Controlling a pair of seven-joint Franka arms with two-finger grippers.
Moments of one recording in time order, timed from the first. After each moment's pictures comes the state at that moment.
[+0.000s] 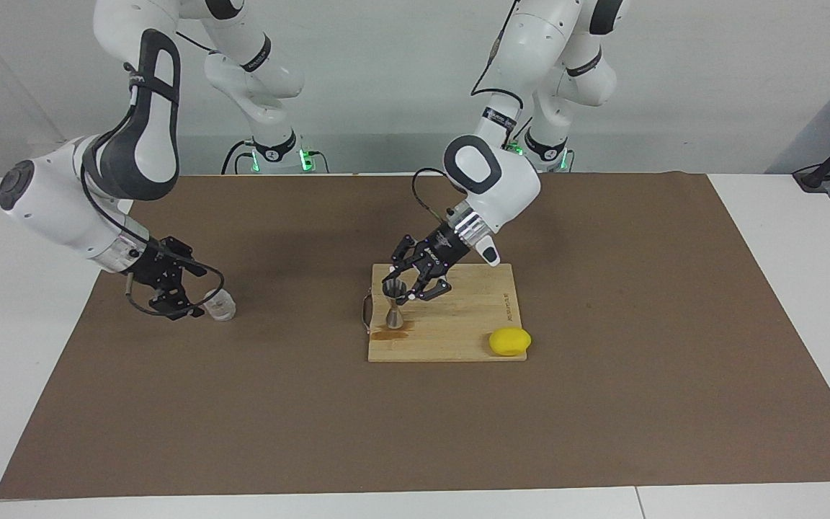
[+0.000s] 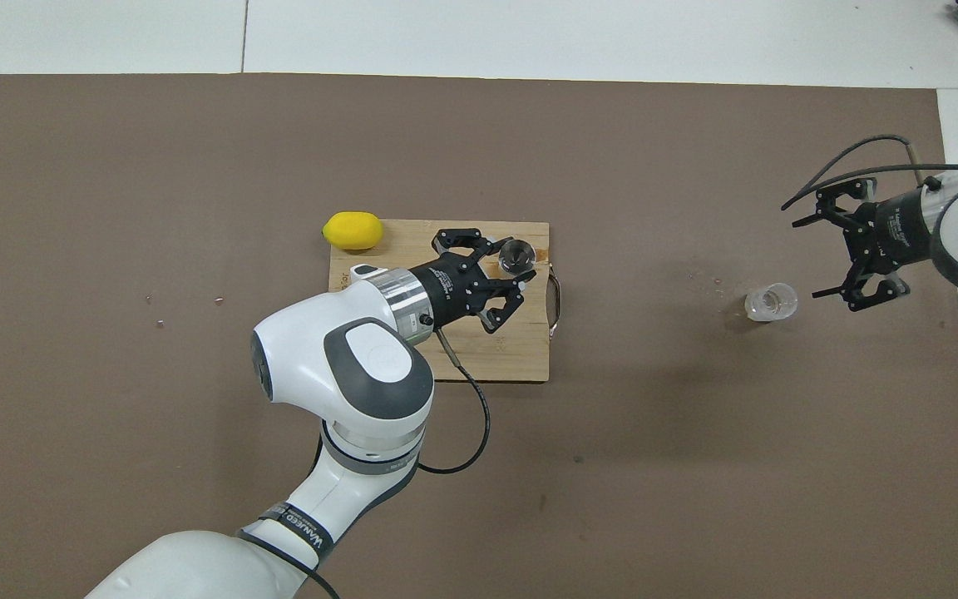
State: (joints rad) left arm -0.68 0.34 -0.04 -1.90 -1.77 2.78 -1.22; right arm -0.21 0.26 0.03 -1.82 0.38 1.95 1.07
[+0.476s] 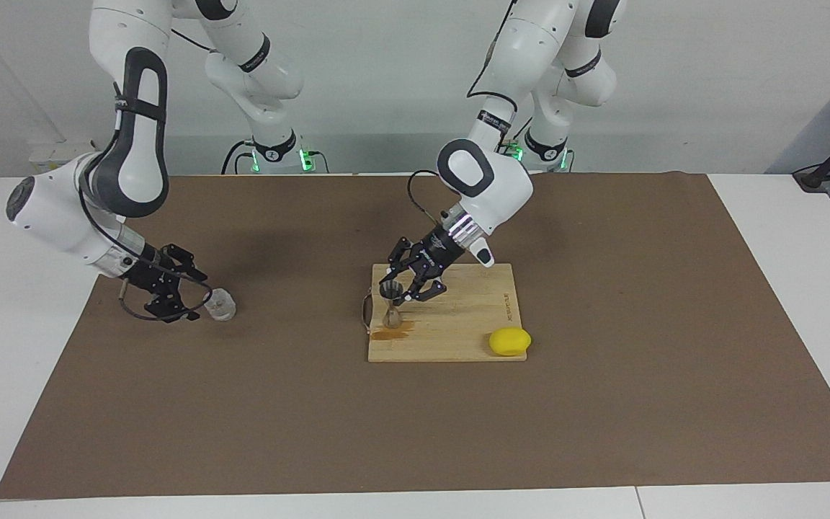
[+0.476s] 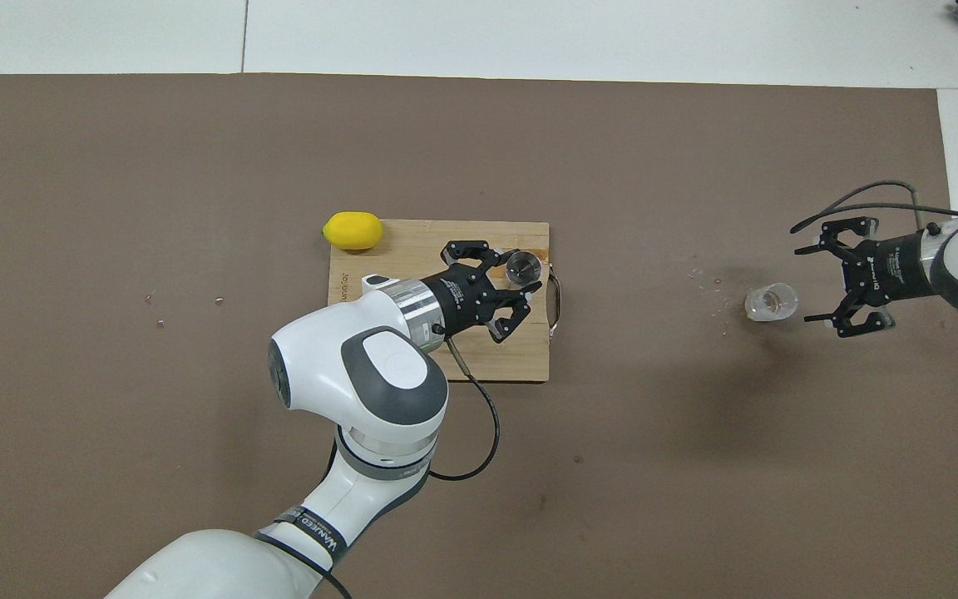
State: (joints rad) left arm -0.69 0.35 -0.04 -1.90 -1.77 2.80 -1.21; right arm -0.29 0.26 0.03 -1.94 0.50 2.02 0.99
